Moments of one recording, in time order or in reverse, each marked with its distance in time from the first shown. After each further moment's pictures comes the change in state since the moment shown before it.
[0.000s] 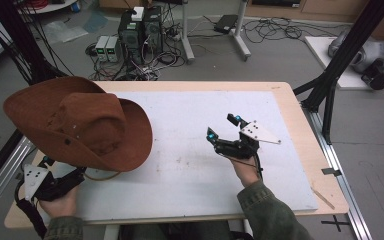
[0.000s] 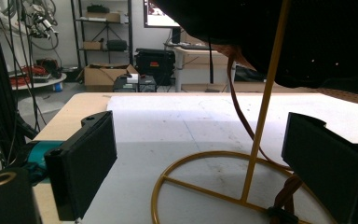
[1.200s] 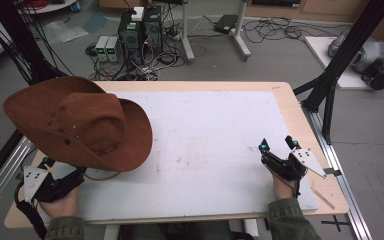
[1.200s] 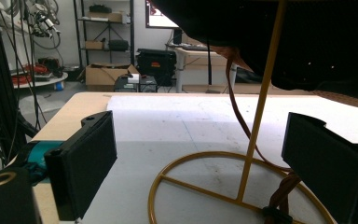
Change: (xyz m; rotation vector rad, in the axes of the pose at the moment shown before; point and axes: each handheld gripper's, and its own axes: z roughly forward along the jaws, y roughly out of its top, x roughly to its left) left arm -0.003 0.001 -0.004 -0.003 0.012 -0.013; right arm -0.064 -0.045 -0.105 -0.021 -0.505 0.049
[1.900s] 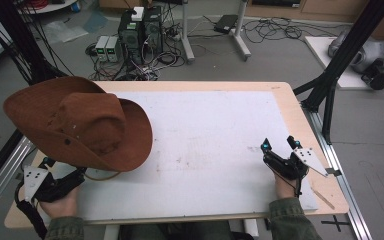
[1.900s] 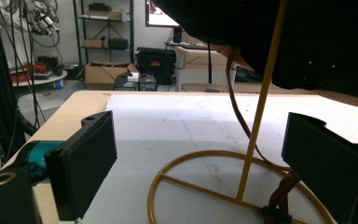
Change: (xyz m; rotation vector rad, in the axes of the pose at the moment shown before) left arm 0.000 0.000 0.001 0.006 -0.005 -0.008; right arm -0.007 -0.002 0.002 0.013 -0.003 0.002
